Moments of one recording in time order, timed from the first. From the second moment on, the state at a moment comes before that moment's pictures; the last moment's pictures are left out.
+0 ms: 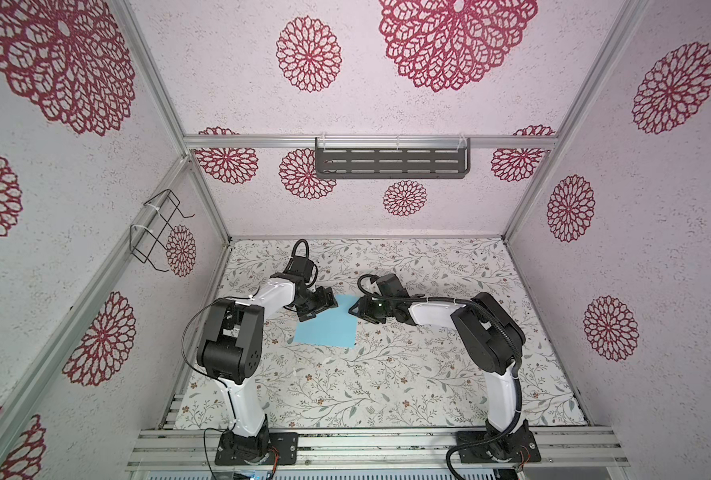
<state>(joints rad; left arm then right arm) -0.24 1.88 1.23 -0.56 0.33 -0.55 0.67 2.07 1.25 0.06 -0.44 0.86</state>
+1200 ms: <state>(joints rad) -0.16 1.89 1.10 -0.35 0.51 -0.60 0.69 2.26 1.45 0.13 -0.57 0.82</state>
